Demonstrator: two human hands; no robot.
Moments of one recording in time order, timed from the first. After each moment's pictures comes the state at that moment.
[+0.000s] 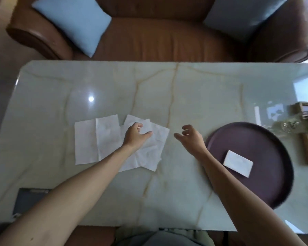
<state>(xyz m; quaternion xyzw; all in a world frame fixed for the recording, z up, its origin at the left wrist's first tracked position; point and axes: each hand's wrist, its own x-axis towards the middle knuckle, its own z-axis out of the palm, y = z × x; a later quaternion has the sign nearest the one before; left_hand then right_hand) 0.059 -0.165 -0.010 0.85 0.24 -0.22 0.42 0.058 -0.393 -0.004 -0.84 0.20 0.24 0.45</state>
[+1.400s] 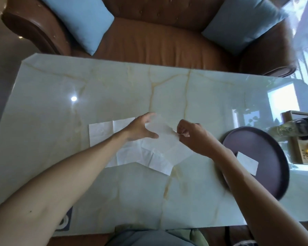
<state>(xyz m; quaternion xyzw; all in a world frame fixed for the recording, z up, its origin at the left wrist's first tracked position) 0.102 -0.042 -0.004 0.79 -0.01 -0.35 0.51 0.062 -0.281 0.099 -0.93 -0.06 0.25 0.27</state>
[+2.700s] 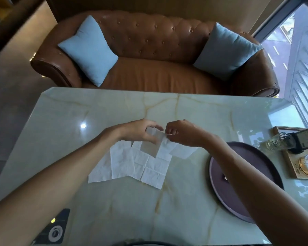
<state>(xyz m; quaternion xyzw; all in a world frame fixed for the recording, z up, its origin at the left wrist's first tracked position) 0.095 -0.080 0.170 0.84 -0.17 -0.36 0.37 0.096 -0.304 0.167 -0.92 -0.23 0.23 0.22</state>
